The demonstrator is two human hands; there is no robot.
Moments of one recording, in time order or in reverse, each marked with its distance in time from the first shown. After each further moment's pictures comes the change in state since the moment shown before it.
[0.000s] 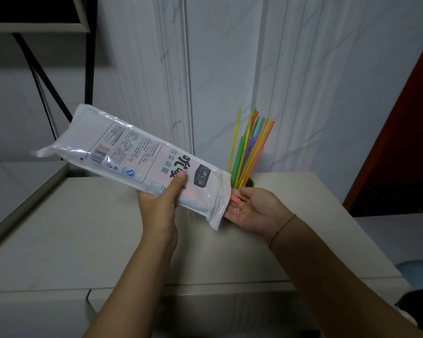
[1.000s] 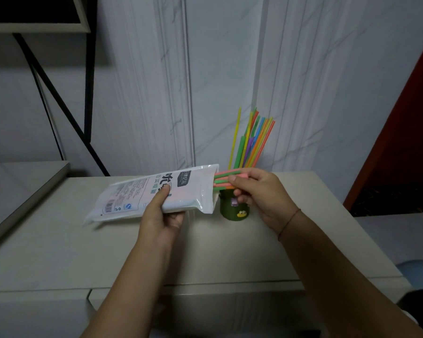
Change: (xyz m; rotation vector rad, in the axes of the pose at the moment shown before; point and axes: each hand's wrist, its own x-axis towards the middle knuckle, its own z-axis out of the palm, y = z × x) left_hand 0.011 -0.012 -0.017 -0.460 0.208 -0.548; right_hand -0.004 -0.016 -0.007 -0.647 -0.093 -0.577
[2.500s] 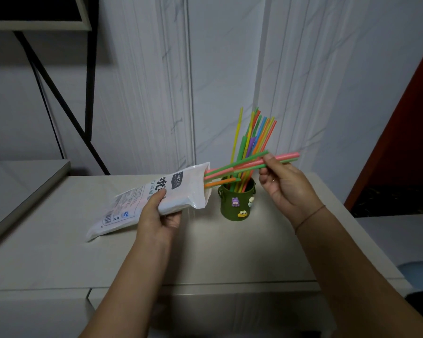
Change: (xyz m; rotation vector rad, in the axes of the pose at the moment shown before) left_hand 0.007 0.003 -0.002 -0.080 0.062 -0.011; right_hand 0.014 -0.013 -0.029 0.550 0.100 -0.030
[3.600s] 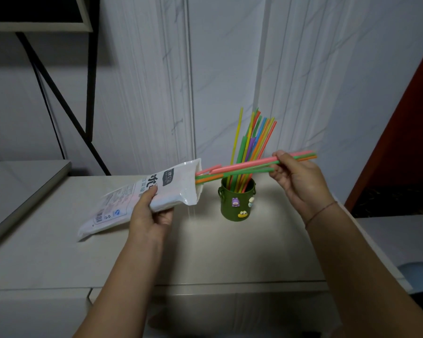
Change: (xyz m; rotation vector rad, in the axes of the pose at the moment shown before) left_hand -0.001 0.014 0.001 -0.032 0.013 0.054; right_hand 0.001 -0.018 -0.009 -0.145 0.102 -0.128
